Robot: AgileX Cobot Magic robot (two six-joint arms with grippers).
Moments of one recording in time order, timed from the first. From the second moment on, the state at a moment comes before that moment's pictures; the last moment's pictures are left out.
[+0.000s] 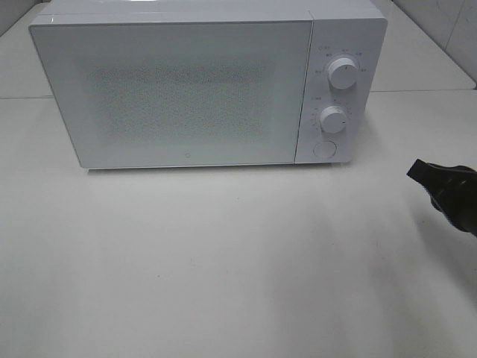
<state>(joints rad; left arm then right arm) 0.05 0.00 -0.52 -0.10 1.09 0.06 0.12 1.71 -0.15 -0.05 -1.20 0.59</state>
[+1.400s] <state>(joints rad) 0.05 0.00 -0.52 -0.10 1.09 0.06 0.37 1.93 -0.50 0.15 -1.00 1.41</state>
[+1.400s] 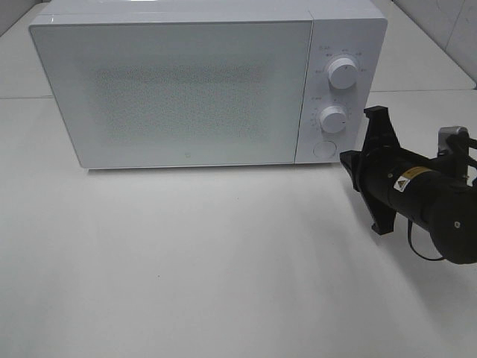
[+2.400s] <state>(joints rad) 0.05 0.00 -0.52 -0.10 1.09 0.06 0.38 2.10 -0.72 0.20 -0.91 1.42</state>
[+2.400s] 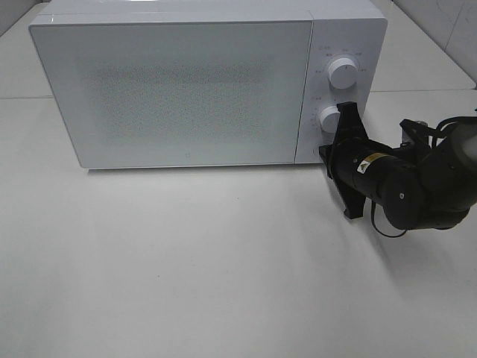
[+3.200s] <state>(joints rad) 0.05 0.00 -0.52 -0.10 1.09 0.06 0.38 2.13 -0.74 0.20 -0.98 1.42</state>
